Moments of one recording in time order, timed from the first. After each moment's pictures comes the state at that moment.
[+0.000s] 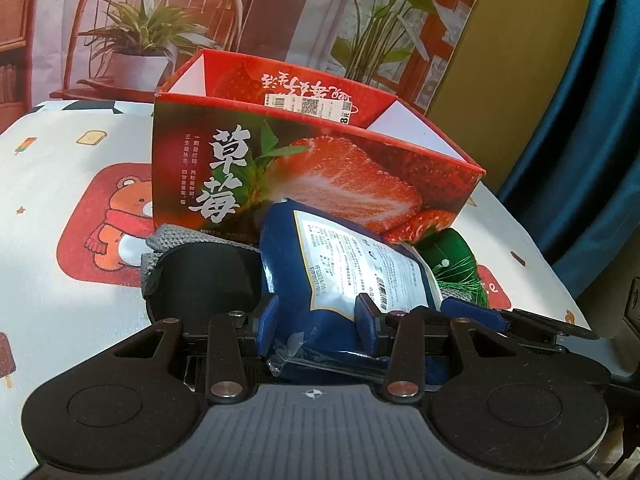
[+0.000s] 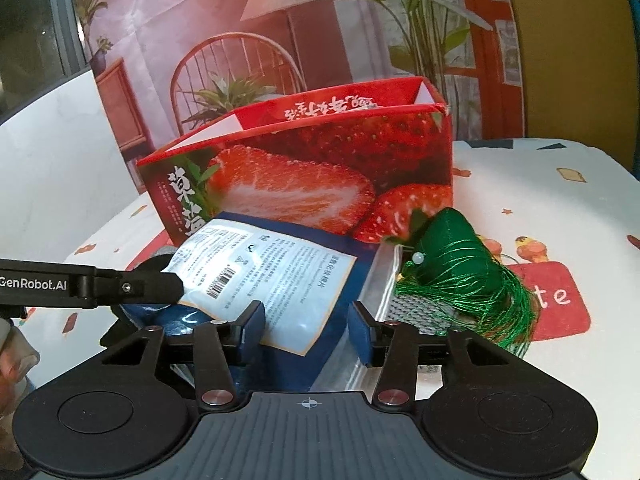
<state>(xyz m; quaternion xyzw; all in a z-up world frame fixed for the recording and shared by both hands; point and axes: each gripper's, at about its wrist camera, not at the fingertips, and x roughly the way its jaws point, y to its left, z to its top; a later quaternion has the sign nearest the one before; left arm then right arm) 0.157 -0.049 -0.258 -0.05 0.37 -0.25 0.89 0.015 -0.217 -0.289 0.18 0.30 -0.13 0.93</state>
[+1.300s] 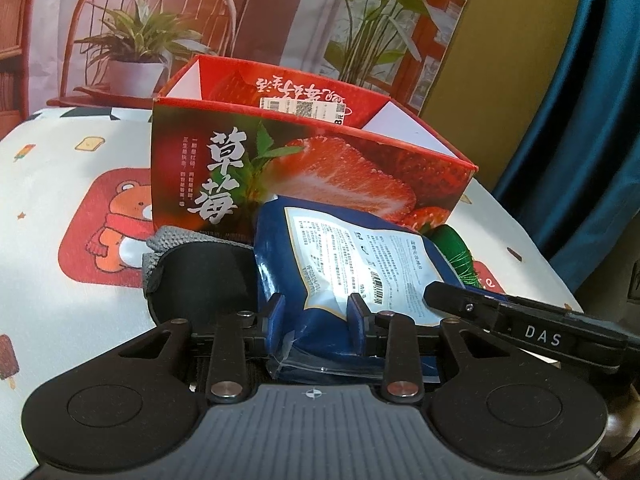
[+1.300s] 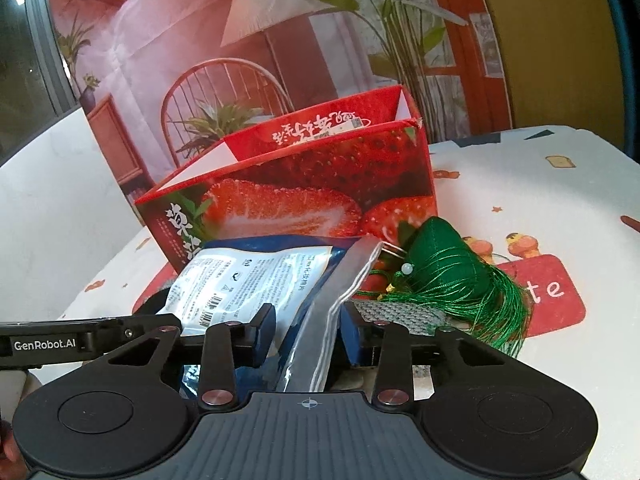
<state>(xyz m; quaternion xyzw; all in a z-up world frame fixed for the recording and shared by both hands) 0.152 -0.042 -0.258 -0.04 0.37 -0.25 0.89 0.006 -0.230 -0.280 0.23 0.27 -0.13 0.92</state>
